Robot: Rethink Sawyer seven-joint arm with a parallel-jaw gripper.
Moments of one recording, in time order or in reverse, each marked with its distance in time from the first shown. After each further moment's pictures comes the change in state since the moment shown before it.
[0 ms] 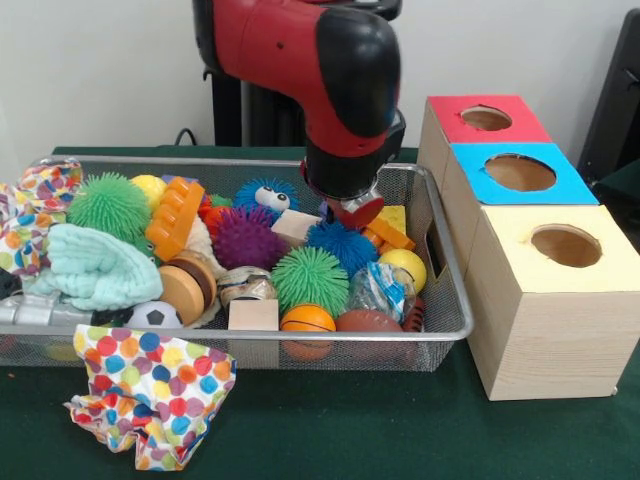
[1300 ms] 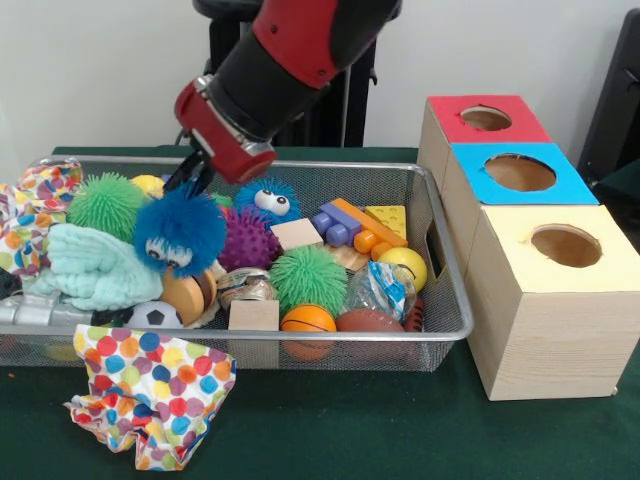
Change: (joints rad) arm 0.192 0.092 -0.476 -0.182 -0.146 -0.180 0.000
